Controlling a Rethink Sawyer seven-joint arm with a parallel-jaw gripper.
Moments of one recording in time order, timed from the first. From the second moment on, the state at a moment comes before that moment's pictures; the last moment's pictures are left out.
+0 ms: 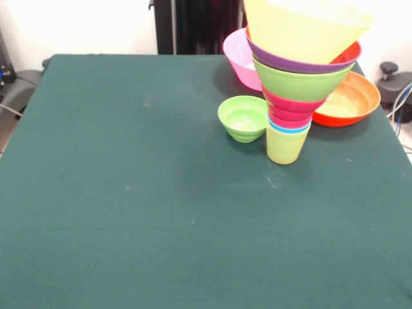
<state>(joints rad) -0.71 -1.12 0.56 2.55 0.01 -0.31 2.32</state>
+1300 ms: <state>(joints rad) -0.71 -1.12 0.56 2.52 0.01 -0.31 2.32</state>
